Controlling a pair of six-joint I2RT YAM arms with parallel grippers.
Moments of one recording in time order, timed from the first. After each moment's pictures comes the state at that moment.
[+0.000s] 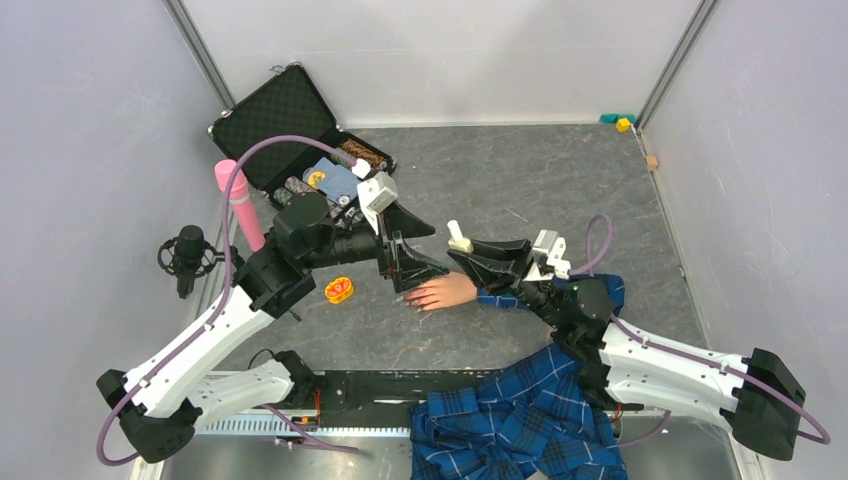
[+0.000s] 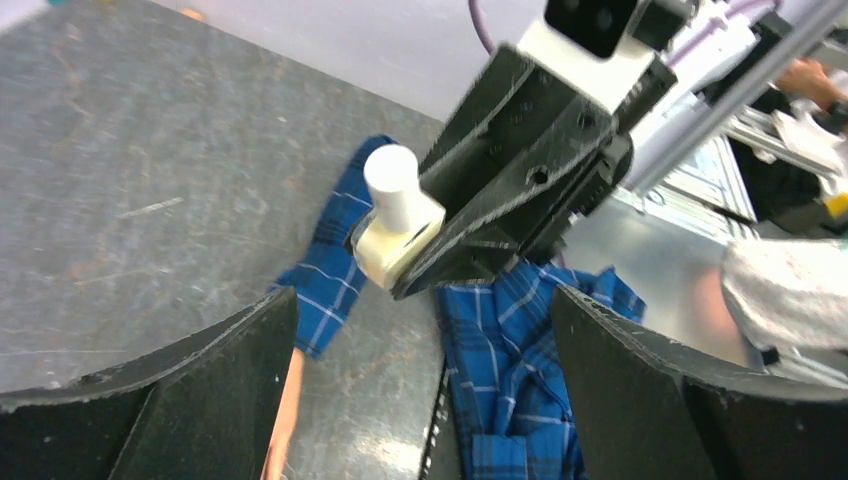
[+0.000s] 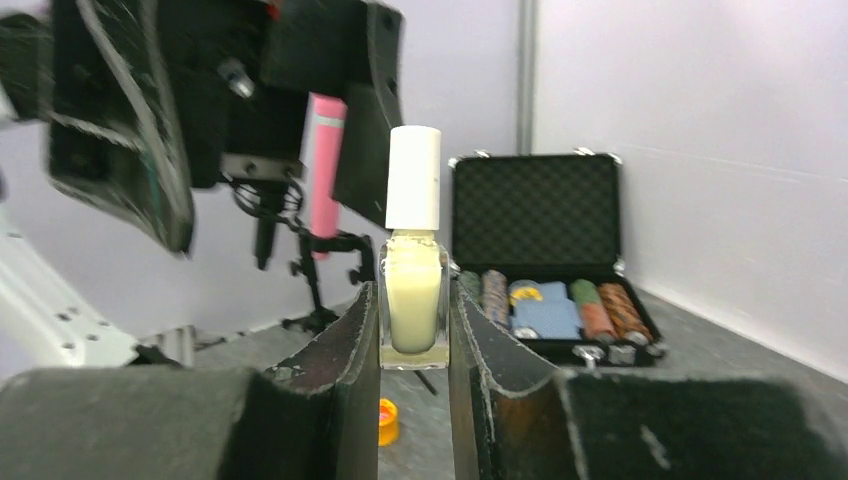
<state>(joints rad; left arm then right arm) -0.78 0.95 1.06 -0.19 0.61 -0.24 1.00 0.85 0.40 0.96 -0.05 0.10</state>
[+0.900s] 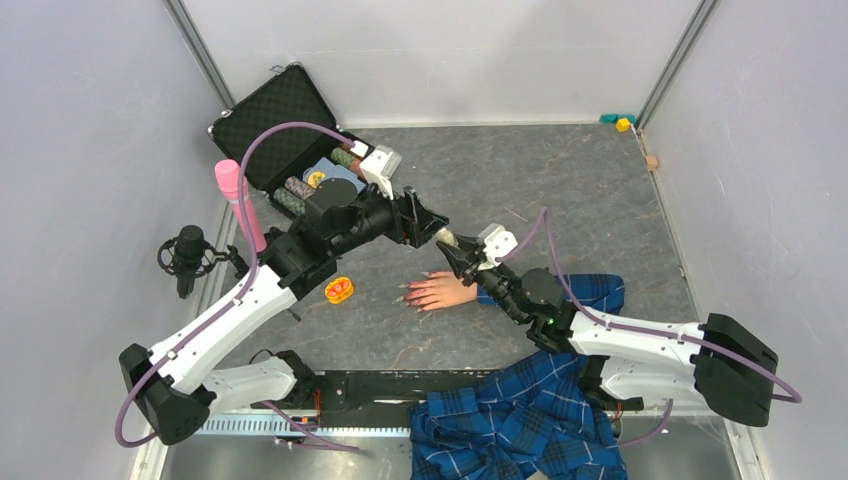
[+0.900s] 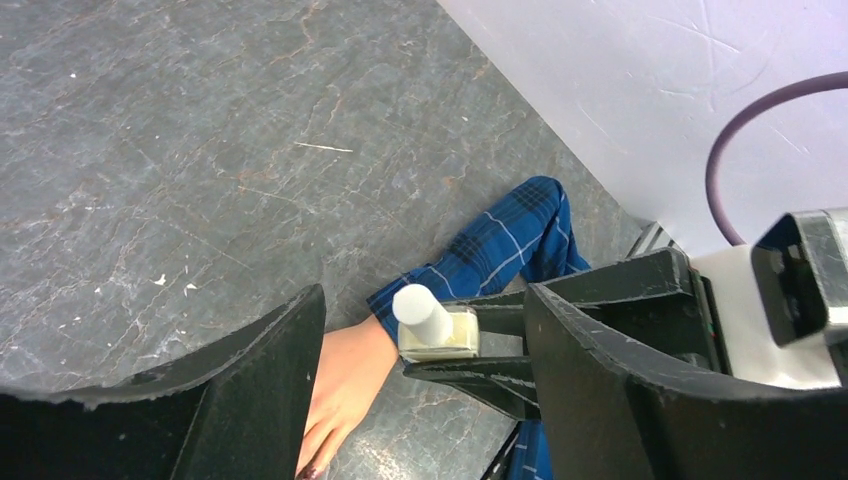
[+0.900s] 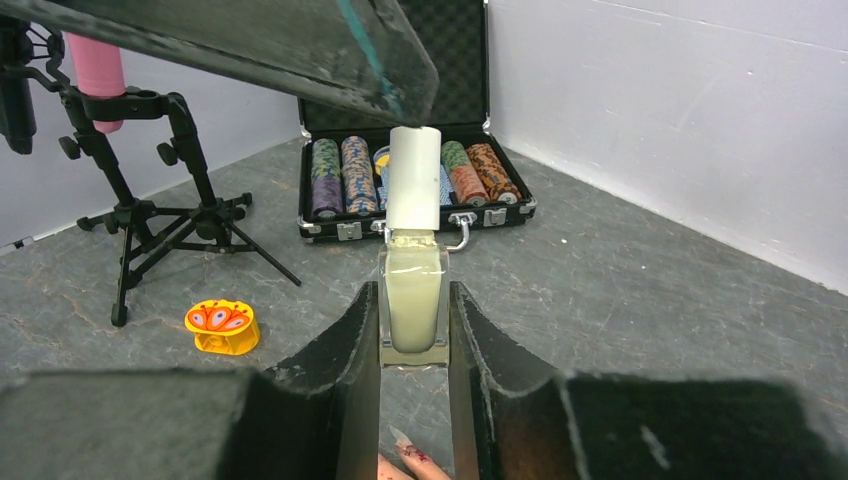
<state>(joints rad) -0.74 1.08 1.08 -0.19 0.16 -0.40 1.06 1.10 0.46 0.84 0.32 -0.11</state>
